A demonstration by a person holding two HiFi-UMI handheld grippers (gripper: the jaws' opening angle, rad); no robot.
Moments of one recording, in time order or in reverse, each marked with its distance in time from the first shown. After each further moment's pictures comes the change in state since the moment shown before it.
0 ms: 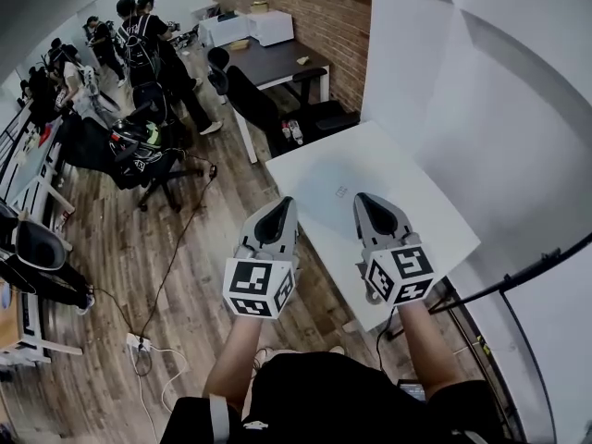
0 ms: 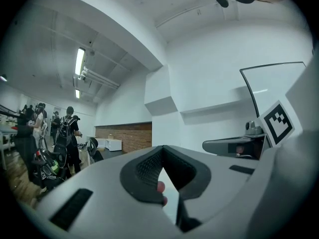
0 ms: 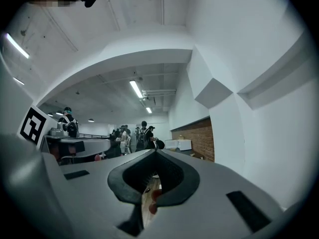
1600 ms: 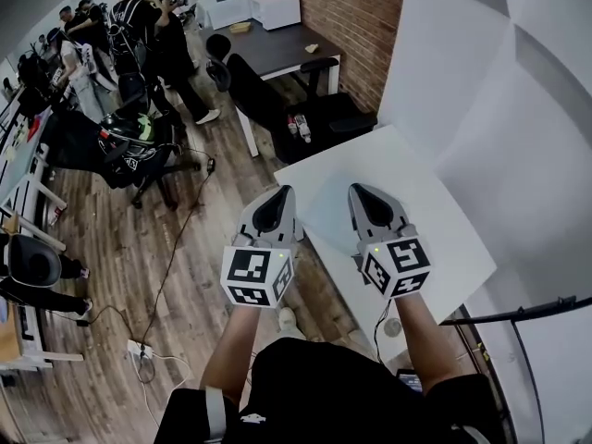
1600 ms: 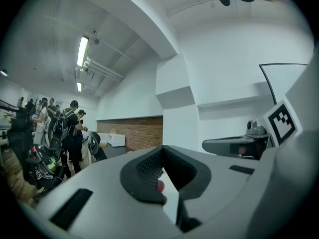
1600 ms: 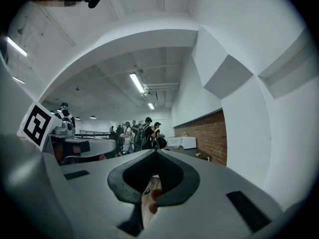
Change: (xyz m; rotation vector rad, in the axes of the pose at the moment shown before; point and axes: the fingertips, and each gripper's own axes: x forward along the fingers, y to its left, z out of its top) left arm 0.124 0.146 -0.036 -0.035 0.046 0.007; right arm 0.192 -0.014 -0.021 -0.020 0.036 0.035
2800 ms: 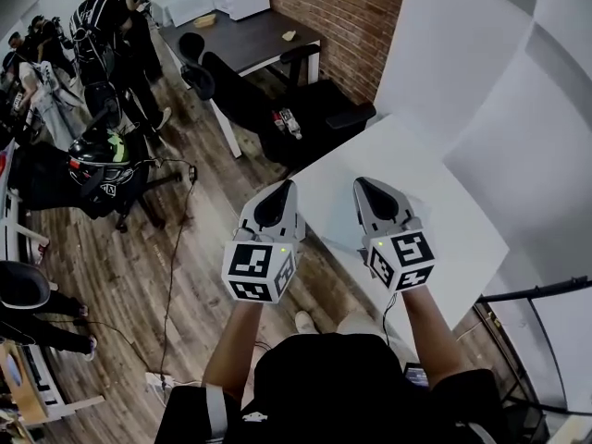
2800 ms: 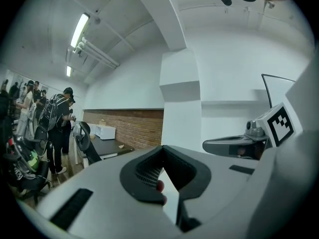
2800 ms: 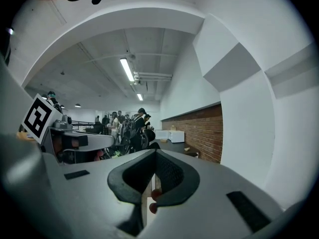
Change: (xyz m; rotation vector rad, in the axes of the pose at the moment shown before) left arm 0.080 0.126 -0.029 -0.070 0.059 -0.174; right arm 0.132 0.003 -0.024 -0.038 0.095 -0.174
